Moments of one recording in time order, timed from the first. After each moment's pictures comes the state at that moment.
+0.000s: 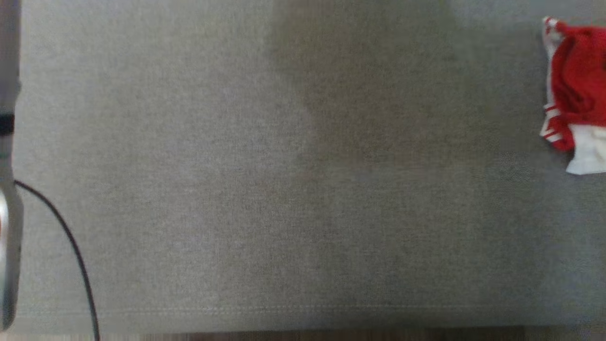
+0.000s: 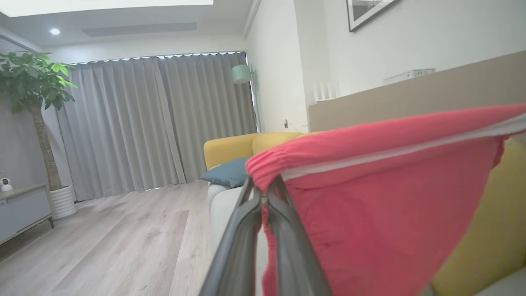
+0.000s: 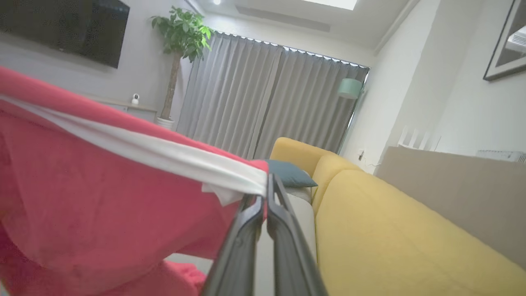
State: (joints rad) left arm -1.35 0.30 -0.38 0.58 -0.39 -0.08 -0.18; right arm -1.40 -0.23 0.26 0.56 0.06 0.12 0.06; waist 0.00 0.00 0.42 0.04
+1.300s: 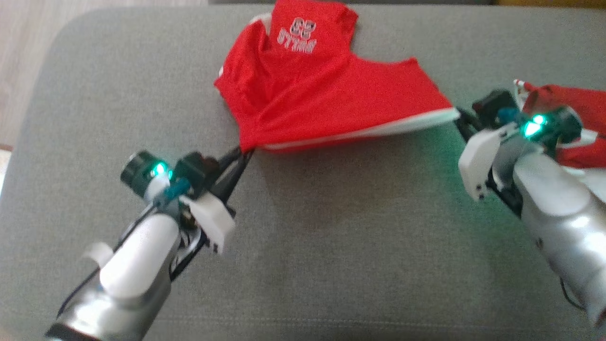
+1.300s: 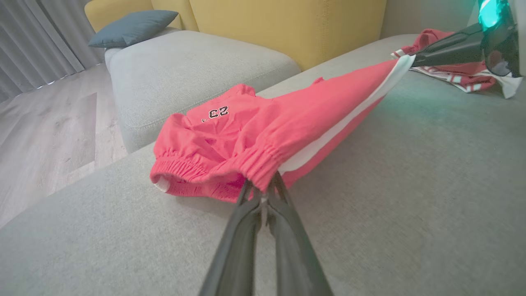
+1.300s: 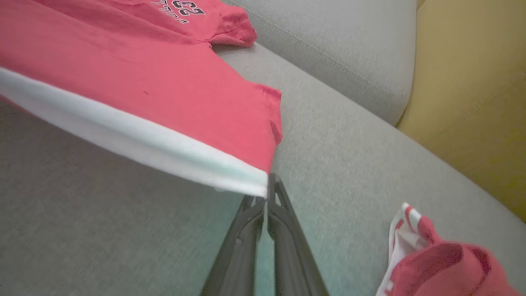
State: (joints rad) left arm -0.58 0.29 -0.73 0.54 -0.28 -0.13 -0.25; right arm -0.89 -0.31 0.80 1.10 0.33 0.12 -0.08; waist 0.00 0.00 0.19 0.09
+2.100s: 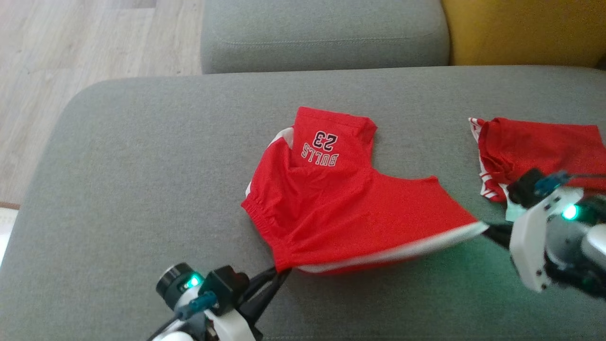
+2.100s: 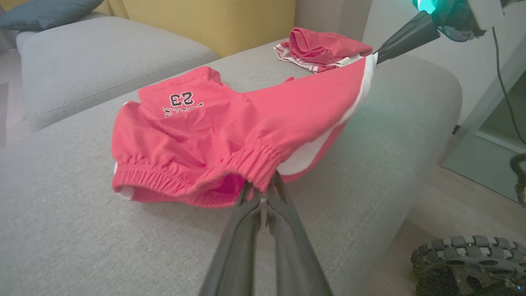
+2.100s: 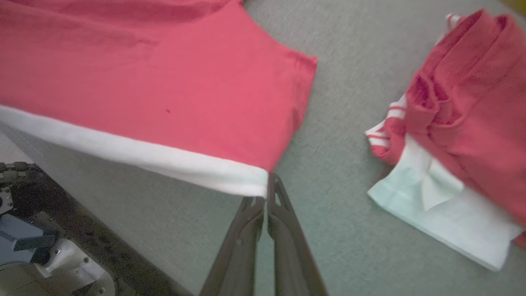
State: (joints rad) left arm -0.15 0.40 -0.83 0.10 -0.36 -0.07 -0.09; right arm -0.59 -0.85 1.11 0.29 0.94 0.12 0.42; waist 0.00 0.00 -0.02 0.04
